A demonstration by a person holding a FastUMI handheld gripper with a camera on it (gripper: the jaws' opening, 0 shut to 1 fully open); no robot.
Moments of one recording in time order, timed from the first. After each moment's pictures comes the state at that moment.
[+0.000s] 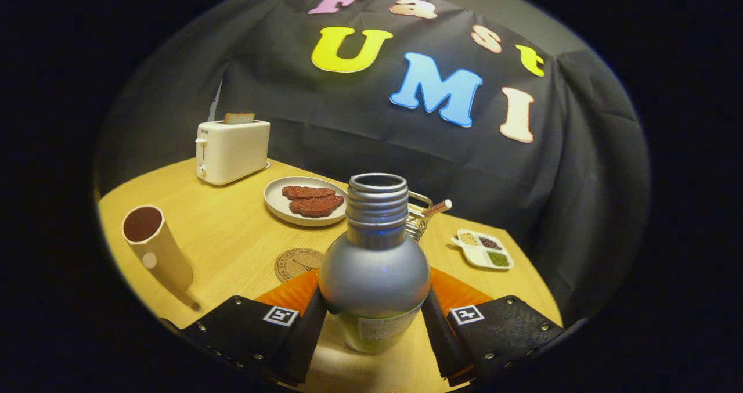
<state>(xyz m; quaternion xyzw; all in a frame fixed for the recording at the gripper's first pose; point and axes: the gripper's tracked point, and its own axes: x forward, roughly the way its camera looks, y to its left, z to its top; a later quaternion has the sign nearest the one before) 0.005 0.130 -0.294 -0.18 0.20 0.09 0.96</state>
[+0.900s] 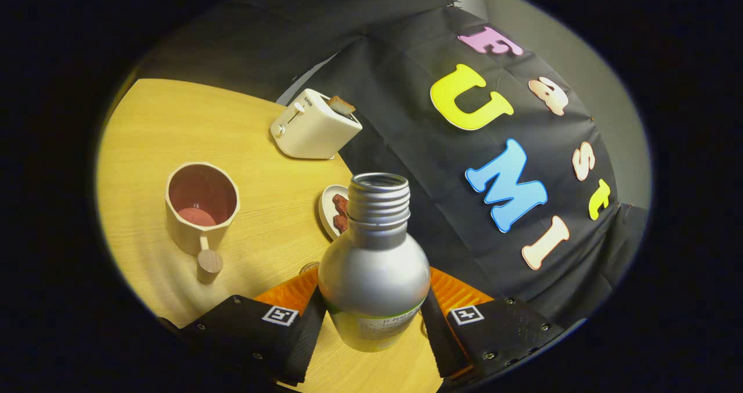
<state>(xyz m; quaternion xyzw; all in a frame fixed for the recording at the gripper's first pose) -0.014 0.215 -0.253 -0.45 0.14 0.20 0.86</state>
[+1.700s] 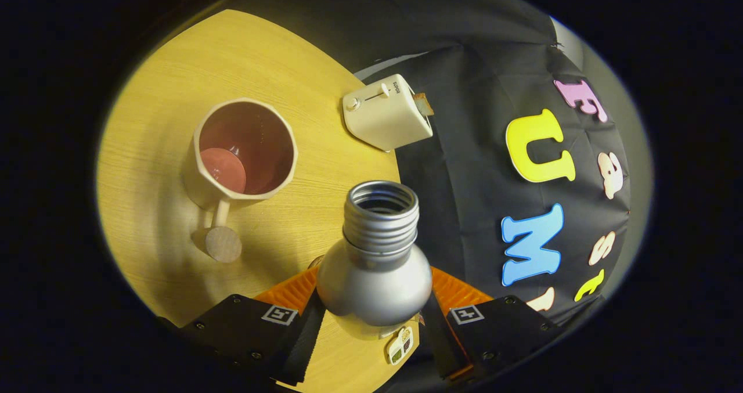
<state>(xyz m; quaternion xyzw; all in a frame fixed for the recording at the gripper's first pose) -0.001 0.255 -0.284 -0.60 0.12 0.28 0.74</state>
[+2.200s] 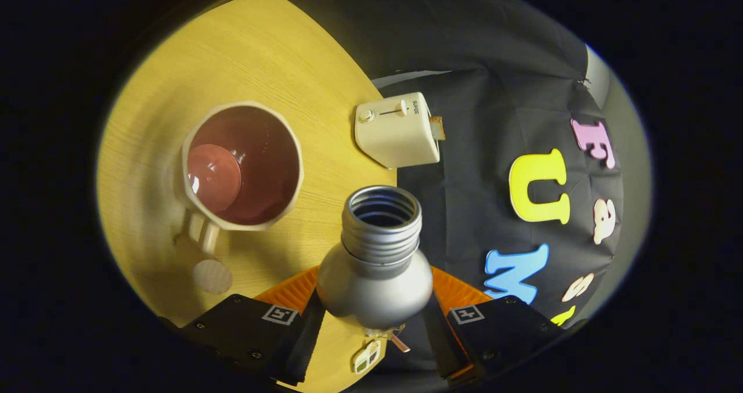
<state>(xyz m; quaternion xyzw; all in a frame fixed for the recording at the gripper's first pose) 0.006 0.293 -0.272 -0.67 0.06 0.28 0.68</state>
